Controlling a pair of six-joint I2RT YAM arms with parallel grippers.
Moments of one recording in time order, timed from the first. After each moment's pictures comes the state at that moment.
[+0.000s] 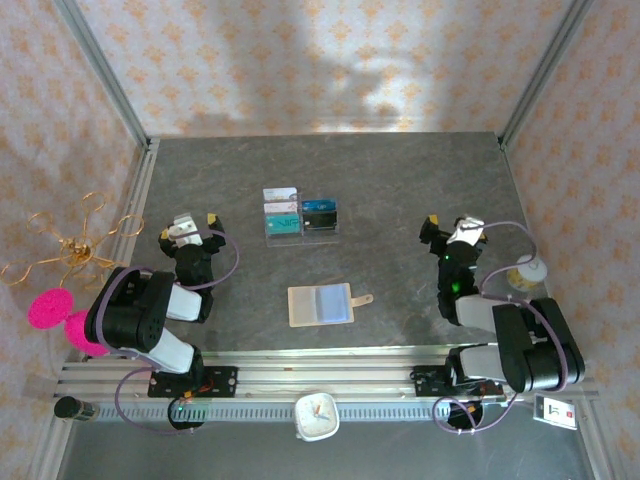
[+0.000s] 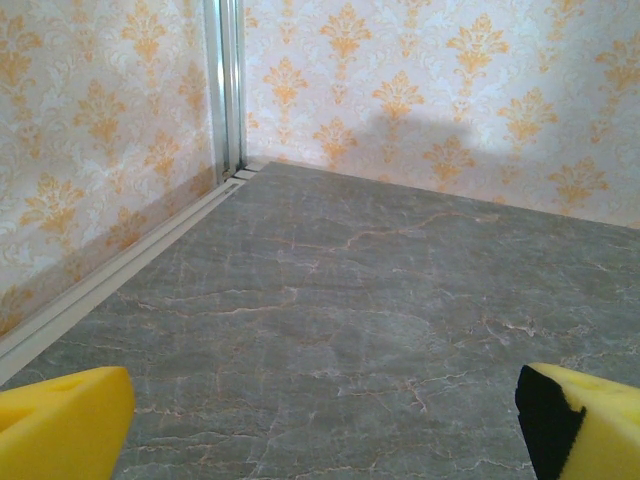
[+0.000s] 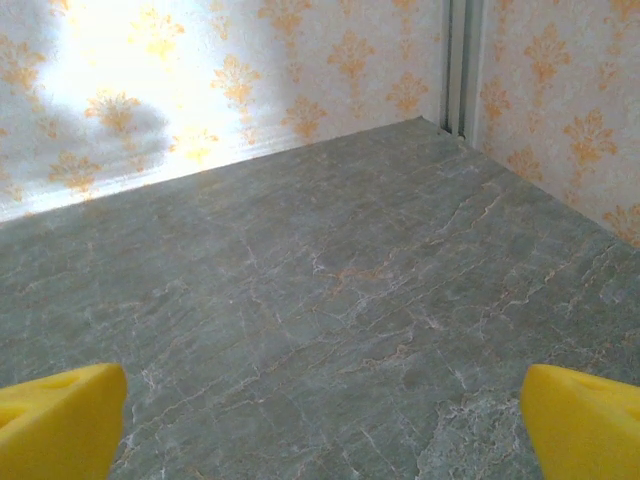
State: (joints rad) left arm -0.04 1.54 0.20 1.24 -0.45 -0.12; right arm 0.14 1.30 0.21 0.91 0.36 0.21
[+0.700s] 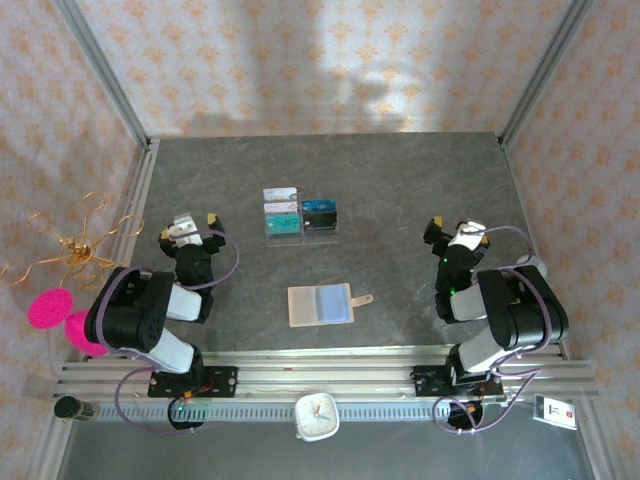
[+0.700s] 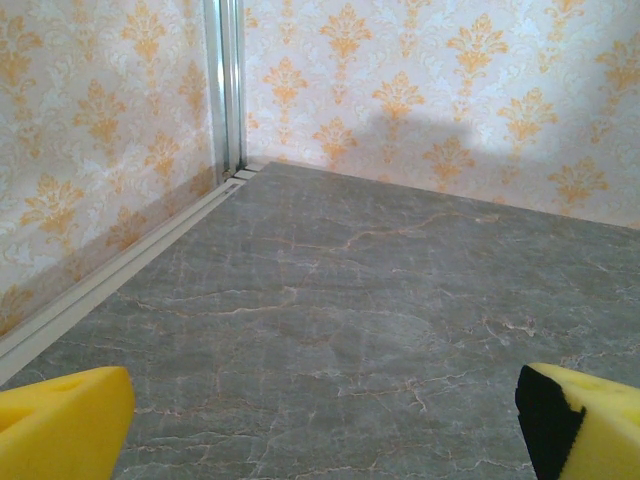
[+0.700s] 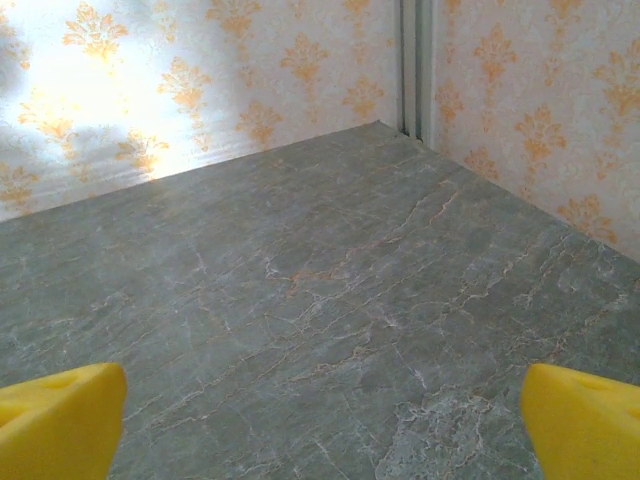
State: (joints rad) left arm -0.04 1.54 0.20 1.24 -0.45 -0.12; right arm 0.11 1.53 0.19 1.20 0.44 0.20
